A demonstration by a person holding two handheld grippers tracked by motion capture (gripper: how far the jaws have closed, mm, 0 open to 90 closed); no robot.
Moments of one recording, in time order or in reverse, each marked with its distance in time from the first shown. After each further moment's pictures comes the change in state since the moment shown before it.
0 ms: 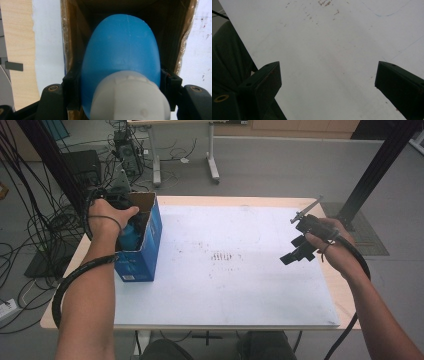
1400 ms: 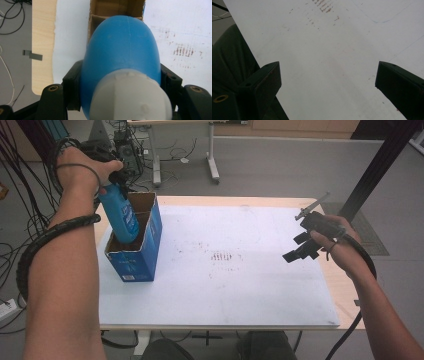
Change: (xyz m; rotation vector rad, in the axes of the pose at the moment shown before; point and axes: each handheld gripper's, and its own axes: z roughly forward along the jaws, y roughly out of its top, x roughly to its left) left arm 0.004 0.003 -0.118 -0.040 -0.029 -0.063; right arm 0.004 -0.001 -0.015 -0.038 -0.003 -0.013
